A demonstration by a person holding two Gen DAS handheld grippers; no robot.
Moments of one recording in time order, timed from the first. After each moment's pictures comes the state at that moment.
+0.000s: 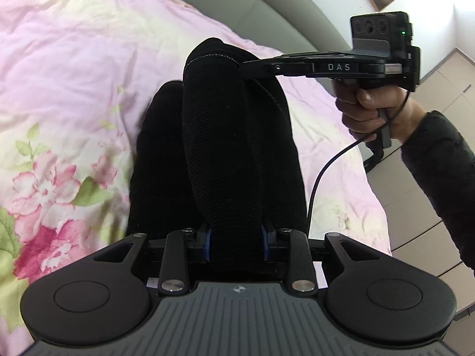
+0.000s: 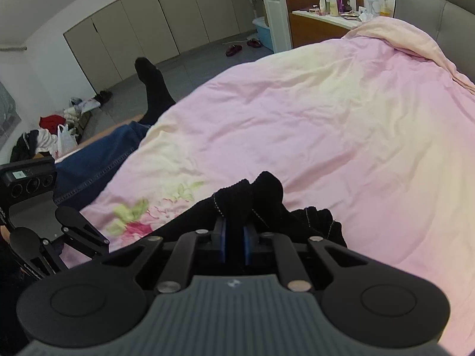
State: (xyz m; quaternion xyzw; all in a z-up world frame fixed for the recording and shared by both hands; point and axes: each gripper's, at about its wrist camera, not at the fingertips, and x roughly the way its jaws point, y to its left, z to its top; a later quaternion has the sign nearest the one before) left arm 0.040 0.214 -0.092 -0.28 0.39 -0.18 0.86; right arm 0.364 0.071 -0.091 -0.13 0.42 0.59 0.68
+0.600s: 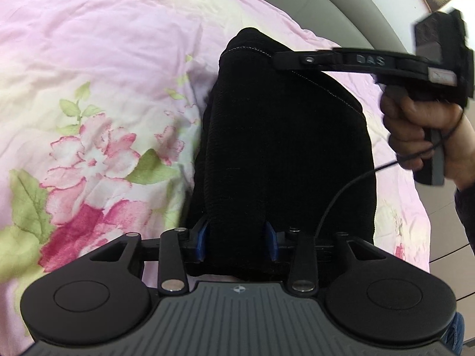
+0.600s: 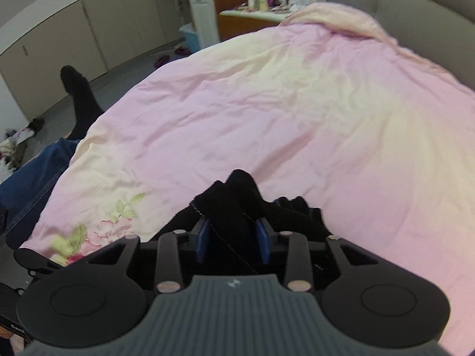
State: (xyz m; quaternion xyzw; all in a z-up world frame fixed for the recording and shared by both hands) left arm 0.058 0.224 -0.145 -0.27 0.45 -0.08 0.85; right arm 0.335 0.097 -0.141 -0.13 0.41 0.44 0.79
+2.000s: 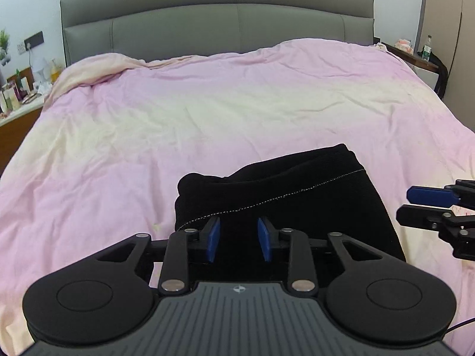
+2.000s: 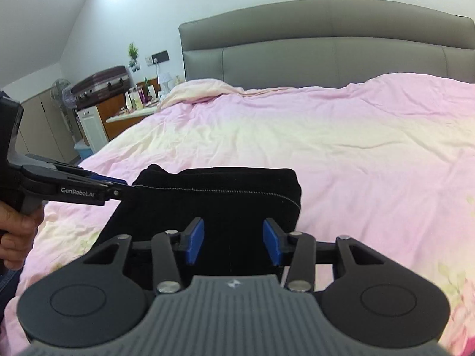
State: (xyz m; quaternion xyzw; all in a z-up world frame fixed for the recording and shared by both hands) left arm 0.165 0.158 -0.063 0.03 0.38 -0.07 0.92; right arm 0.202 -0.053 -0.149 0.05 0.31 0.22 0.92
